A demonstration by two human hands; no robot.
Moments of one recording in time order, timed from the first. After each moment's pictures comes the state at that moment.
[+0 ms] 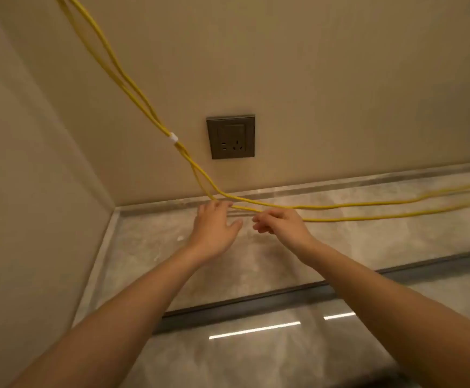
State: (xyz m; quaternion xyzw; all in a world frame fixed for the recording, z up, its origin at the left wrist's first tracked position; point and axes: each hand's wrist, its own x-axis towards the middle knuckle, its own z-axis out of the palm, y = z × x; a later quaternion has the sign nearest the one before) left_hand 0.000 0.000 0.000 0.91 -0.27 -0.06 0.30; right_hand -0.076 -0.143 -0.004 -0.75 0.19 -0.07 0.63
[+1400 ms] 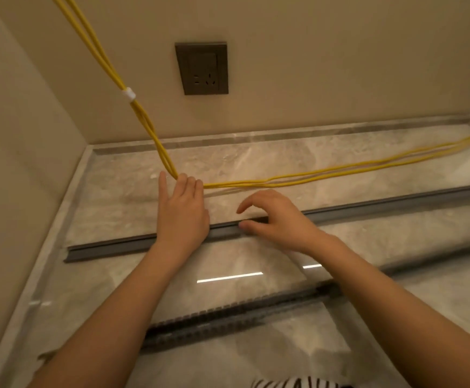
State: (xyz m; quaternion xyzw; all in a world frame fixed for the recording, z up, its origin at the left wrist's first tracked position) left_hand -0.092 0.029 -0.031 0.94 -0.31 0.14 -0.03; right_hand -0.180 -0.148 -0.021 -0.94 -0.05 -0.07 0.32
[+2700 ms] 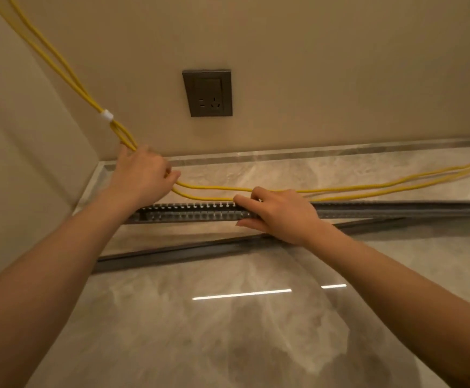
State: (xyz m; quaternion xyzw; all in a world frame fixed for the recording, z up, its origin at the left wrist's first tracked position) left_hand -0.019 0.053 0.056 0.95 -0.30 0.12 -0.07; right_hand -0.161 -0.170 0.004 -0.97 -0.19 -0.18 0.00
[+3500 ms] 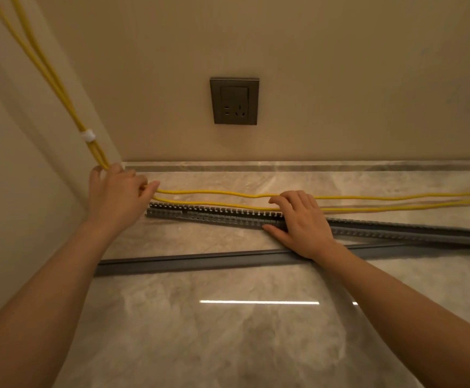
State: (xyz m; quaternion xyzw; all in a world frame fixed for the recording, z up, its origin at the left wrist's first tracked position) left_hand -0.007 0.119 0.020 0.96 -0.18 0.20 0.01; right_hand -0.129 -0.193 -0.042 -0.97 -0.07 -0.22 0.04
